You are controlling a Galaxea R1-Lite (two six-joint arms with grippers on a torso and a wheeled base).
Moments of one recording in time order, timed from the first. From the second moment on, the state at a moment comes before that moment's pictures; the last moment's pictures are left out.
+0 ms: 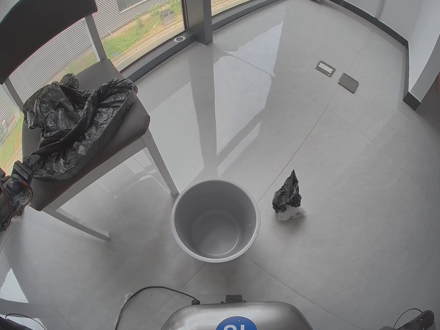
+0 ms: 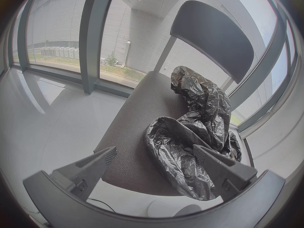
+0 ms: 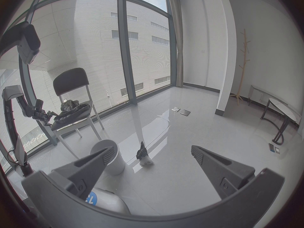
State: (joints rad) left arm 0.34 1.36 -0.54 -0.55 -0.03 -0.79; right arm -0.09 0.17 -0.43 0.25 0.15 0.04
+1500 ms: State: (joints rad) left arm 0.38 1.21 -0.53 -0.35 -0.11 -0.67; right arm -0.10 0.15 -0.40 0.25 0.15 0.02
